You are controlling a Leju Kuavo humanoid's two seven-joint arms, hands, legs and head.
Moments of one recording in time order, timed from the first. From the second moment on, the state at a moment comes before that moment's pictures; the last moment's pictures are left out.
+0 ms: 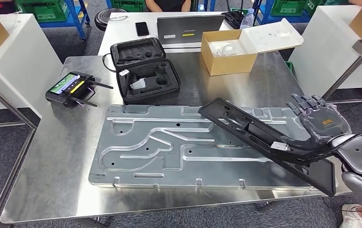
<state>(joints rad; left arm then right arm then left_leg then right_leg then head) -0.12 -0.19 1.07 -0.14 -1.49 0.14 -0.19 -0.14 -1.07 0.18 -1.90 0.90 0.20 0.54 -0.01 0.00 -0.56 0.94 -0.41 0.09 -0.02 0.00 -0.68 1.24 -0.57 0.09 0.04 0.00</state>
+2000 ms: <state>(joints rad) -0.12 -0.19 1.08 -0.14 -1.49 0.15 -0.19 0.45 -0.99 -0.38 -1.95 0.91 0.07 0.55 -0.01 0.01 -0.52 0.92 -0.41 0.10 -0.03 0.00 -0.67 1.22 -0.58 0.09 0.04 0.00</state>
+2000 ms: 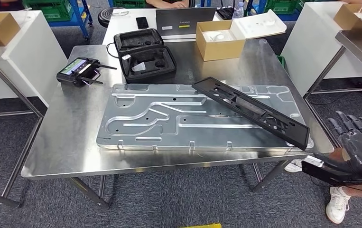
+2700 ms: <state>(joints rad) -0.12 -0.20 1.10 -0.14 -1.49 0.17 -0.17 0.34 -0.58 -0.23 -1.39 0.46 -0.48 0.20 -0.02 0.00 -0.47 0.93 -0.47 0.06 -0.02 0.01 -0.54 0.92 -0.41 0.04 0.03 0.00</state>
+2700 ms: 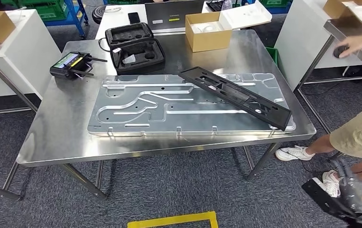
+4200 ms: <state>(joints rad) -0.12 -0.21 1.10 -0.14 -1.50 0.18 -0.17 -0.07 0.01 -0.07 -0.25 0.00 -0.21 0.02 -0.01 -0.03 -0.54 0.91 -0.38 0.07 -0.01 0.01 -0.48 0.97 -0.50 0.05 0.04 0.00</state>
